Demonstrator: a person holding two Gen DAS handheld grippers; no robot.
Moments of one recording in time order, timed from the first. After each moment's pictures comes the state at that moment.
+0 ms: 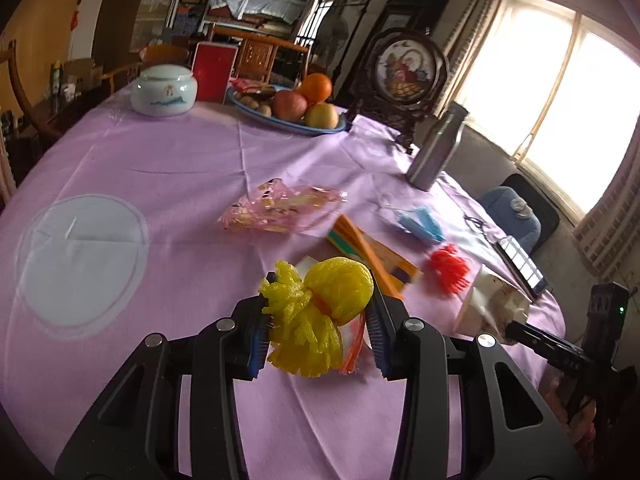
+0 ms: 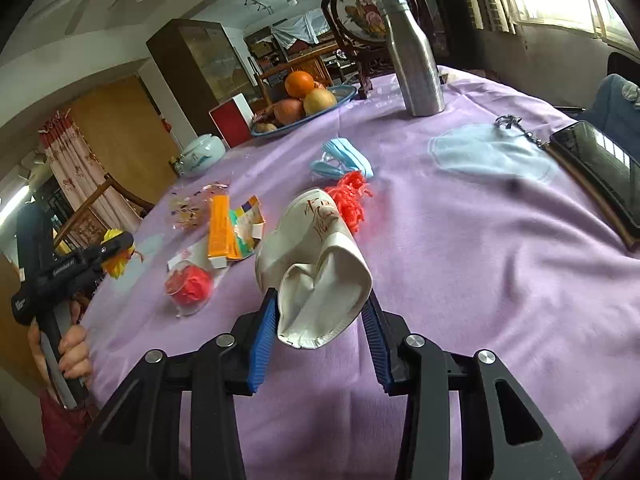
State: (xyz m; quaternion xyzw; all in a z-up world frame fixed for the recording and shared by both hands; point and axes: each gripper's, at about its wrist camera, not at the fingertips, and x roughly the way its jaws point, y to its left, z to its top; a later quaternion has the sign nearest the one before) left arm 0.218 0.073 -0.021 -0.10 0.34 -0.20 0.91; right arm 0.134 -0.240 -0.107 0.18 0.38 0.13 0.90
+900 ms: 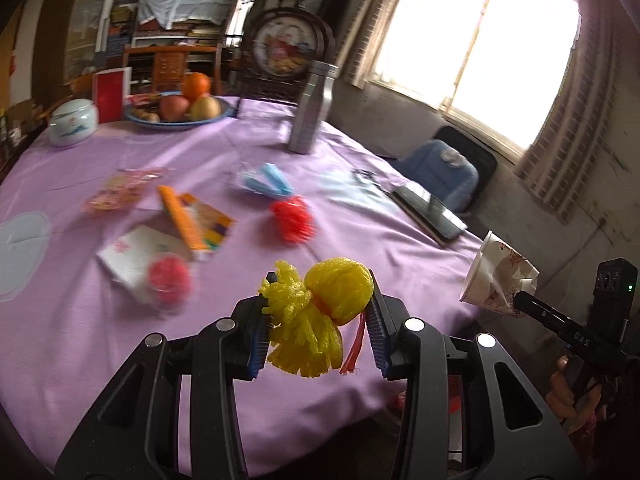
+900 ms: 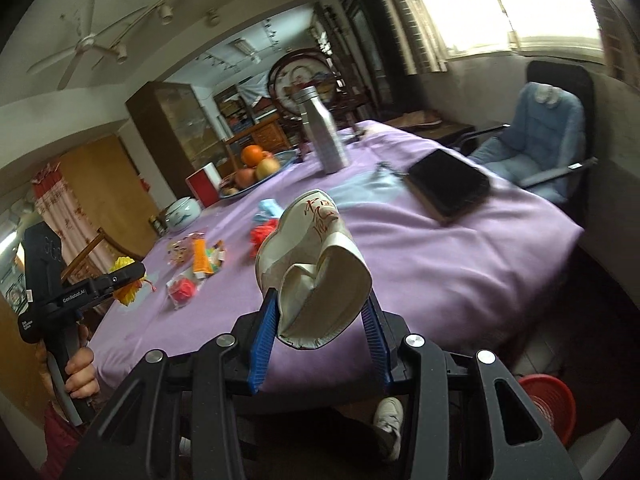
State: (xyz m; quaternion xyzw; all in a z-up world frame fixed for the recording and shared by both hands) left arm 0.115 -0.077 0.007 -0.03 0.34 -0.31 0.89; right arm -0.031 -0.377 -0.077 0.22 0.30 0.04 0.93
